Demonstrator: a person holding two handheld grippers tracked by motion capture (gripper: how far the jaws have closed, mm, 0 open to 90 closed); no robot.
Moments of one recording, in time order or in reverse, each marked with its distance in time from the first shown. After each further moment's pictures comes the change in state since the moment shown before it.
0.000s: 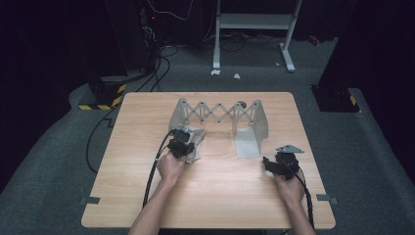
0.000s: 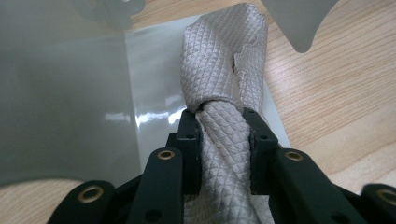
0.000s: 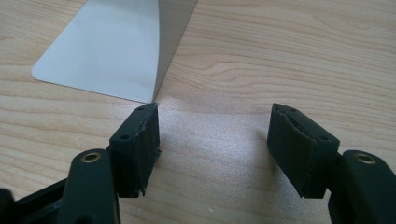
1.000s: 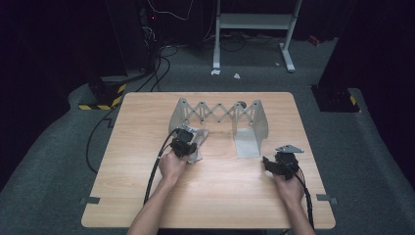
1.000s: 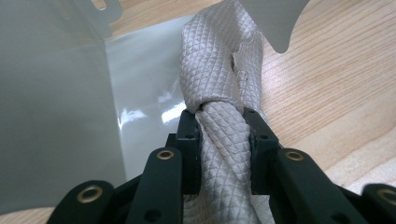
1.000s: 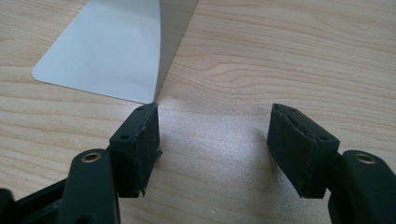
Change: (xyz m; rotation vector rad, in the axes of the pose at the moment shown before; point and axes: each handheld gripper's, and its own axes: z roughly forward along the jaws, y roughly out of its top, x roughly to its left) left arm -0.003 0.004 0.001 0.014 -0.036 0.026; right arm 0.001 0.000 0.001 0.000 0.000 0.001
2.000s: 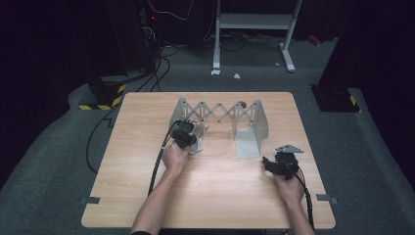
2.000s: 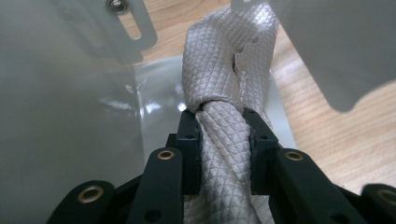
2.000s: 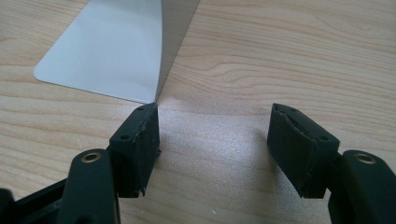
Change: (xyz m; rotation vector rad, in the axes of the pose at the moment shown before) left arm 0.014 0.028 0.020 0.040 0.058 -0.060; right arm 0.000 0.000 0.000 0.001 0.004 -0.001
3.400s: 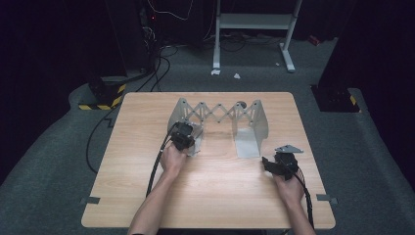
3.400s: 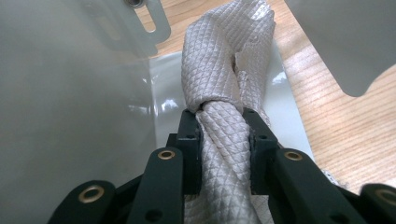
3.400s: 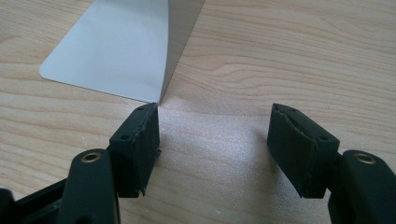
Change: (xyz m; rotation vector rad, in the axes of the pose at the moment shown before) left arm -0.002 -0.010 -0.006 -0.013 0.065 0.044; right arm 0.001 0.000 0.000 0.000 0.010 -0.010
